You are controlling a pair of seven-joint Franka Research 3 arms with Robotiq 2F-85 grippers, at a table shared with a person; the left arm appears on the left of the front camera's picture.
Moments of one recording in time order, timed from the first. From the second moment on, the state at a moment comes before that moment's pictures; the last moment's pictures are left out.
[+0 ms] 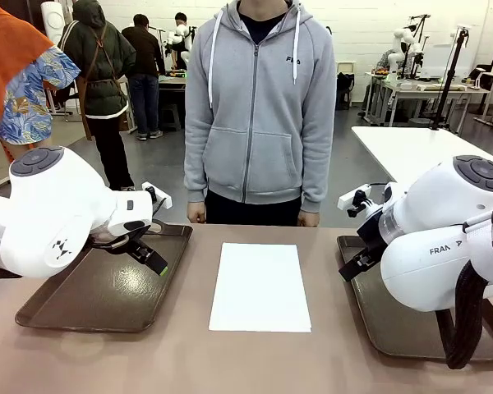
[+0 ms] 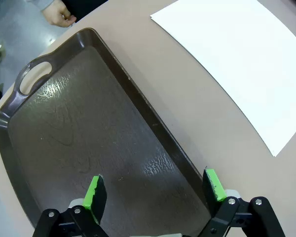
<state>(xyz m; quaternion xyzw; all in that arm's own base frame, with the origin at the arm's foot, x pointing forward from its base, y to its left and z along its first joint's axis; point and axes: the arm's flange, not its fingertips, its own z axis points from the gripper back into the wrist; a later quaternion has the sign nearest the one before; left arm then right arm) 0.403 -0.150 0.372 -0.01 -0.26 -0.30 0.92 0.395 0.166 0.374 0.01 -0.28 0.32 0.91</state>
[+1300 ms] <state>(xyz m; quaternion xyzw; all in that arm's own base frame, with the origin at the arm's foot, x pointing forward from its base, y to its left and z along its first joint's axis) 0.350 -0.033 0.518 -0.15 -0.31 -0.27 0.90 0.327 0.032 0.564 0.11 -0.39 0.27 0.87</state>
